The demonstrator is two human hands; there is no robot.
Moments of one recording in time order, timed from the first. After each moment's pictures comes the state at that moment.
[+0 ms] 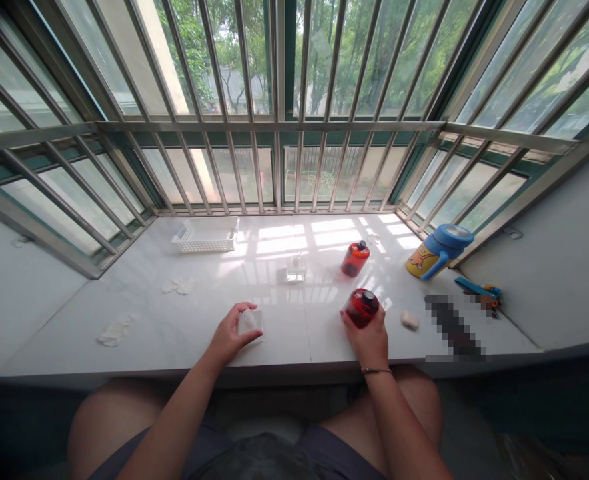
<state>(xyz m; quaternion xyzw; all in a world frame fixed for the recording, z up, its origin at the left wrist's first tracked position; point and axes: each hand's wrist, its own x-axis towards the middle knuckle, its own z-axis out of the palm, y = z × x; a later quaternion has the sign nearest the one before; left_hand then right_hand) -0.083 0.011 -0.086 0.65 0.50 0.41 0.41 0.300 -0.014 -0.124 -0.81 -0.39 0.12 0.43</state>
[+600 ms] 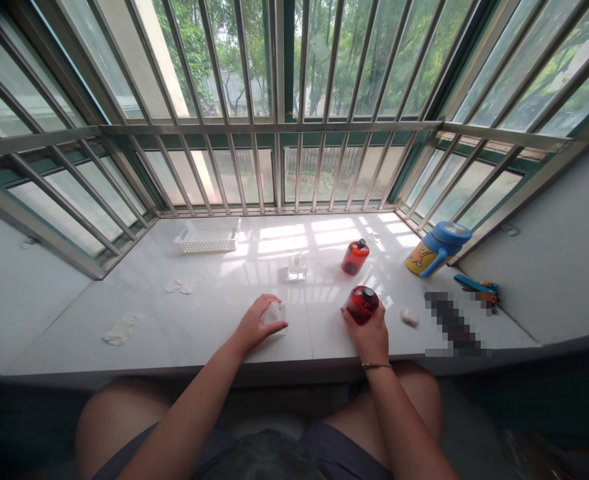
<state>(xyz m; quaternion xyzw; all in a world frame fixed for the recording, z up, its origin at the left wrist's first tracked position) -0.034 0.039 -0.088 0.75 0.40 0.39 0.36 0.301 -0.014 -0.127 -0.80 -0.40 0.12 0.43</state>
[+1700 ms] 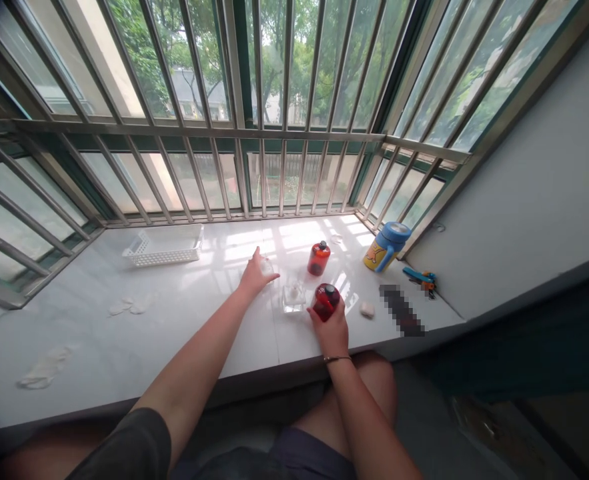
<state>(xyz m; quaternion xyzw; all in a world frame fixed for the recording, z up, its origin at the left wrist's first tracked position) 0.082 0.198 -0.096 0.73 0.51 0.36 0.29 0.302 -0.007 -0.128 -0.78 -0.41 0.12 0.45</state>
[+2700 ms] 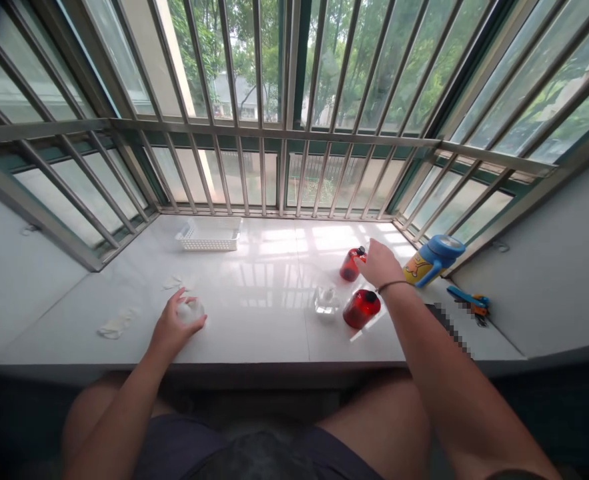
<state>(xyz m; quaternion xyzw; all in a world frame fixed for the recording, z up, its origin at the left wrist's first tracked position) -0.208 0.016 -0.092 0.58 0.70 0.39 0.16 0.354 0.119 0.039 -0.77 -0.63 -0.01 0.08</state>
